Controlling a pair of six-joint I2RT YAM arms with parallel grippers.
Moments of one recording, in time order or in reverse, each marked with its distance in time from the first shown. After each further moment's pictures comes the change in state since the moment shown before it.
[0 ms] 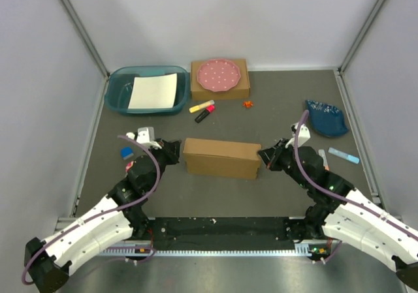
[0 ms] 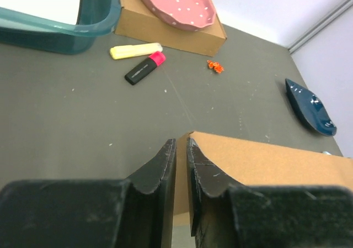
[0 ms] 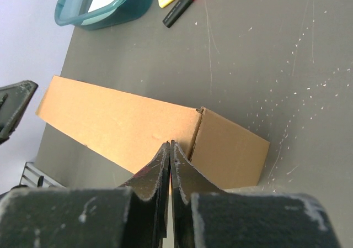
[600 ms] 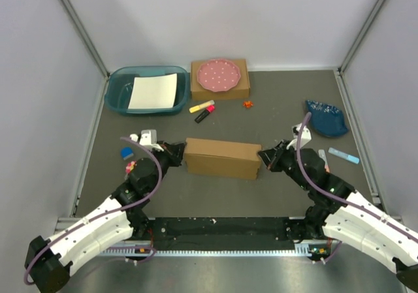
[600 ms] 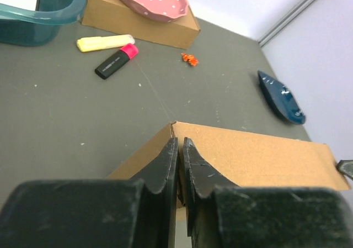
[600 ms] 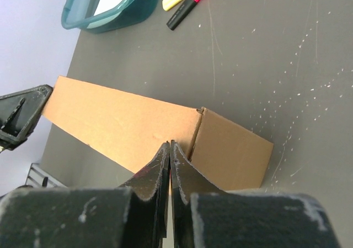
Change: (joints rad) left arm 0.021 0.061 -0.034 0.111 0.132 -0.025; right arm 0.000 -0.015 -0.022 0.022 0.002 0.005
